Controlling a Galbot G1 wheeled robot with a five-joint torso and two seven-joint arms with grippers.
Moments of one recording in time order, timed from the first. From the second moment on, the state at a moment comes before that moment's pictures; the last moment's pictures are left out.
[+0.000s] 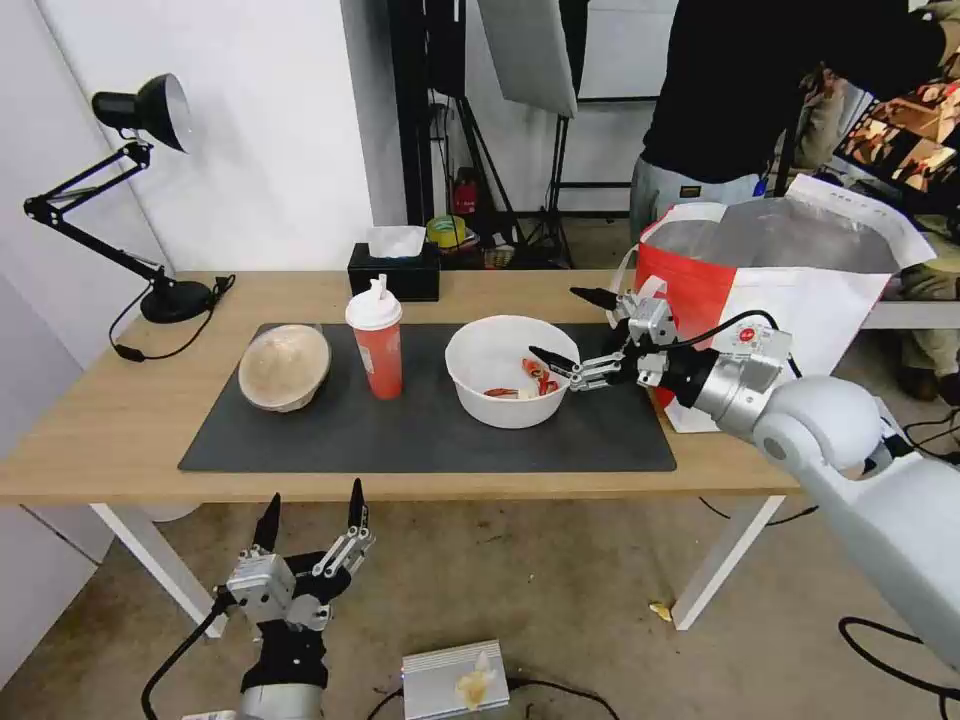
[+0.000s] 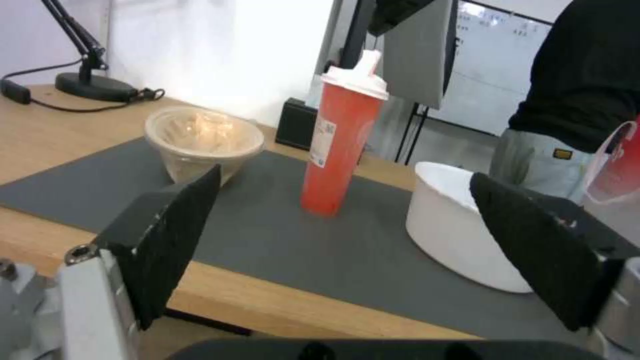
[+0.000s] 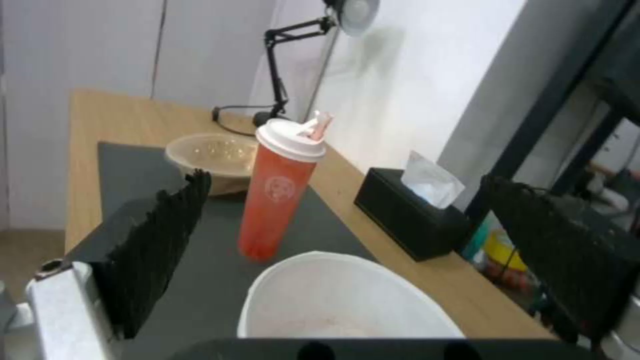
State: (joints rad) left arm 1.96 -1.57 -0.40 -2.37 -0.15 -0.22 -0.10; right arm -0.67 0.72 0.14 1.87 0.65 -0.09 -0.57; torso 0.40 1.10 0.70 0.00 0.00
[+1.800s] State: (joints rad) left arm 1.94 -1.58 -0.38 -2.34 -0.13 -0.25 -0.13; right arm -0.42 0.83 -0.01 1.55 0.54 -0.07 -1.05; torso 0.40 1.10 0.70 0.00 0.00
